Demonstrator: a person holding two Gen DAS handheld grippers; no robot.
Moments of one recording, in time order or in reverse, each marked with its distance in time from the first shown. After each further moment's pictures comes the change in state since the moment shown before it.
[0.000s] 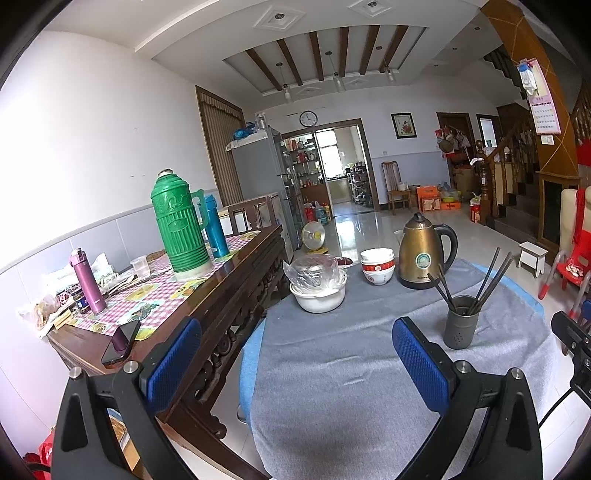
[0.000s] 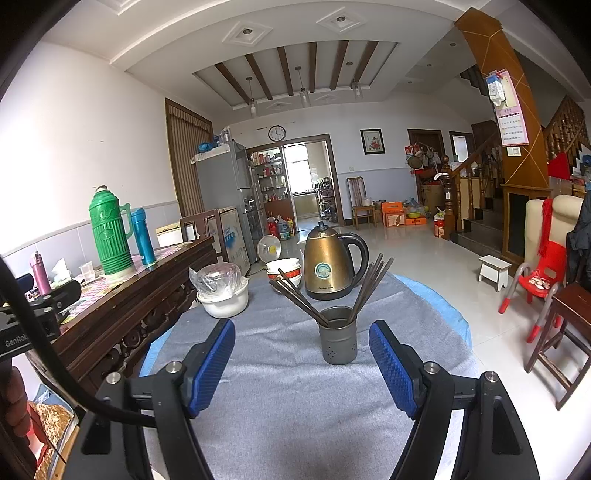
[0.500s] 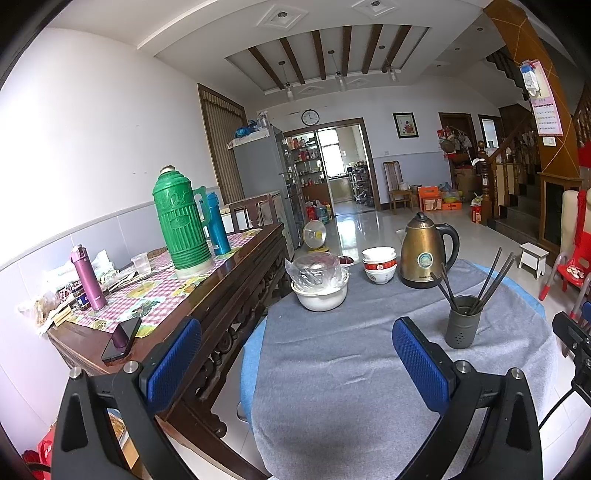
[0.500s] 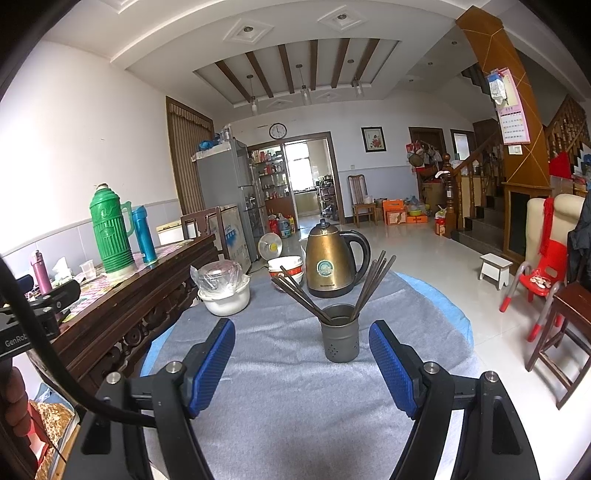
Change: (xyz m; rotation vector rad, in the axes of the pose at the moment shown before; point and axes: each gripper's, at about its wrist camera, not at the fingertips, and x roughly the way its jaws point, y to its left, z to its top) left arm -0.001 0.002 -0.002 -0.007 0.003 0.005; right arm 0.001 0.000 -0.002 0.000 0.007 0.004
